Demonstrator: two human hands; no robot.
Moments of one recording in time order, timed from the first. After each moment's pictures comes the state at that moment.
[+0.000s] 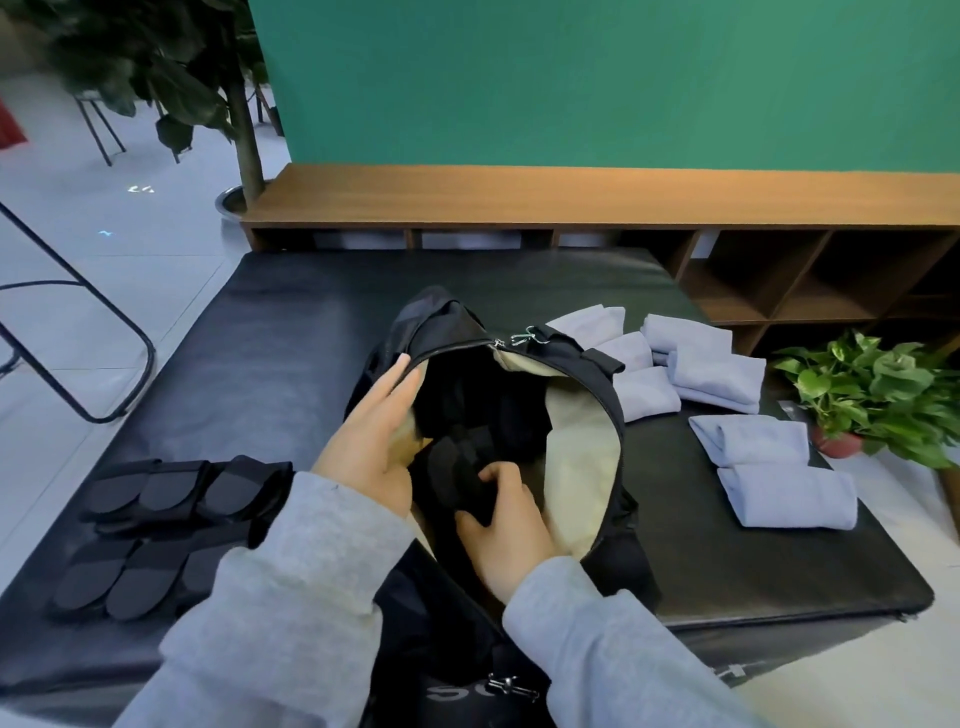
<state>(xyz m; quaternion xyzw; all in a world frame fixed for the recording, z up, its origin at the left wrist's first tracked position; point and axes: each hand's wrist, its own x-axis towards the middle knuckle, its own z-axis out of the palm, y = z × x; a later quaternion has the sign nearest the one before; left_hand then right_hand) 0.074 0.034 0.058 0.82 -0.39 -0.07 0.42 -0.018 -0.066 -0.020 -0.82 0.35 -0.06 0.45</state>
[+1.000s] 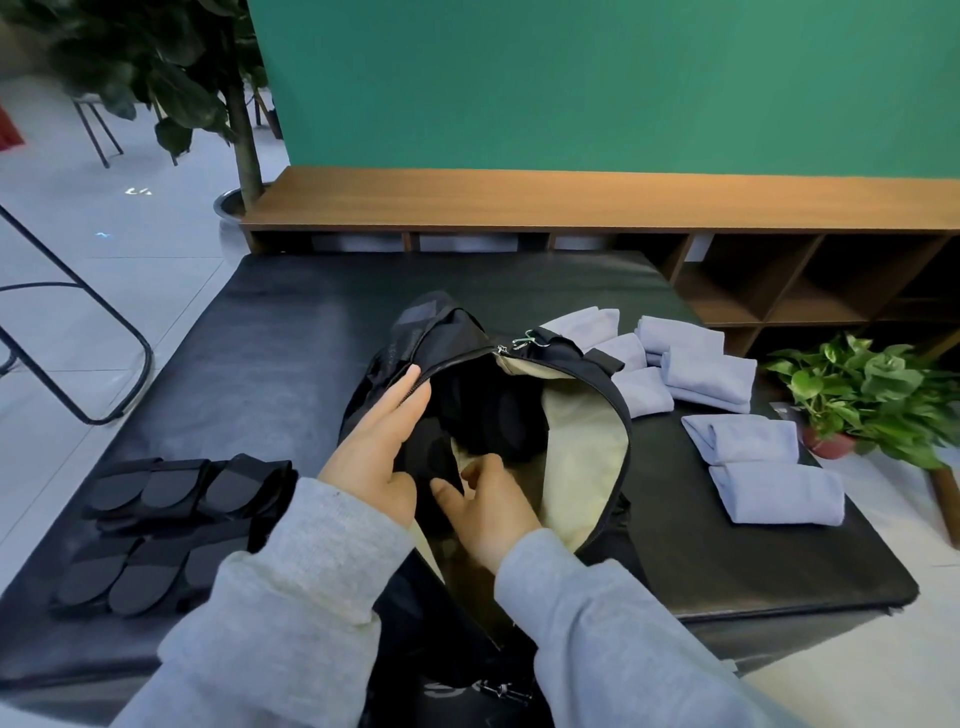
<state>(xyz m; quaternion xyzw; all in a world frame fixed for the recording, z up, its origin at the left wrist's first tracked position) 0.077 0.040 0.050 0.81 -0.42 -0.12 0.38 0.000 -0.069 -0.012 -0.80 0.36 -0.03 0.47</state>
